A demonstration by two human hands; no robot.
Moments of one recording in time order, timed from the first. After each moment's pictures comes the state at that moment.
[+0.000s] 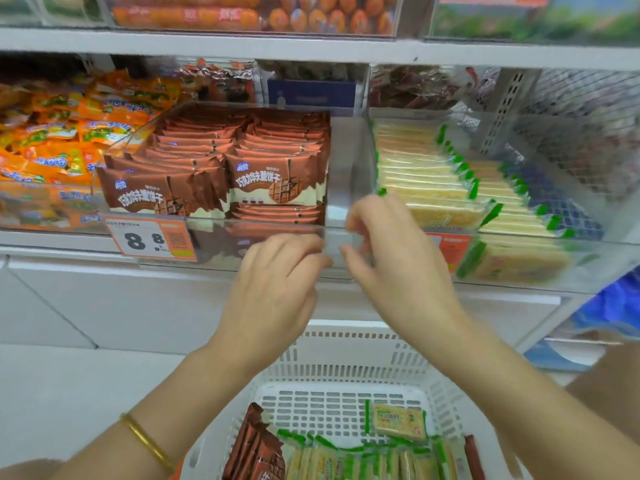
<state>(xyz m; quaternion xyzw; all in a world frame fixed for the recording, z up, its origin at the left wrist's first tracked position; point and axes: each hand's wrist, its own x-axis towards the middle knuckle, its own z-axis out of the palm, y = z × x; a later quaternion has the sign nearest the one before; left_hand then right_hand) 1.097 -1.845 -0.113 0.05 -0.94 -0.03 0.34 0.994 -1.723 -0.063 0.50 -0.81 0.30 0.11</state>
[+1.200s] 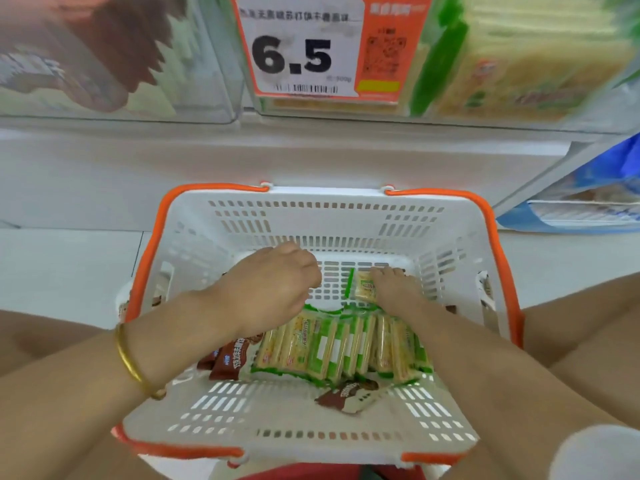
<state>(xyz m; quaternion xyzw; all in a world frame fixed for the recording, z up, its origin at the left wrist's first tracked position) 1.039 -1.765 -0.264 -0.05 -0.98 -0.14 -0.13 0.874 -1.592 -0.448 0.36 -0.86 -0.19 -0.32</state>
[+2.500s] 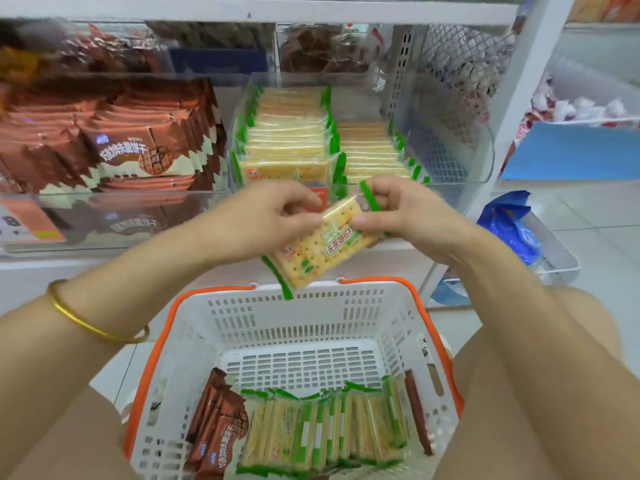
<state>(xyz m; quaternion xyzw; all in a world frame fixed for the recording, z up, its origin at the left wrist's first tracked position) 1.006 -1.740 -0.043 0.10 -0.95 -0.30 0.05 0.873 -1.579 -0.073 0.39 -0.69 0.54 -0.29</state>
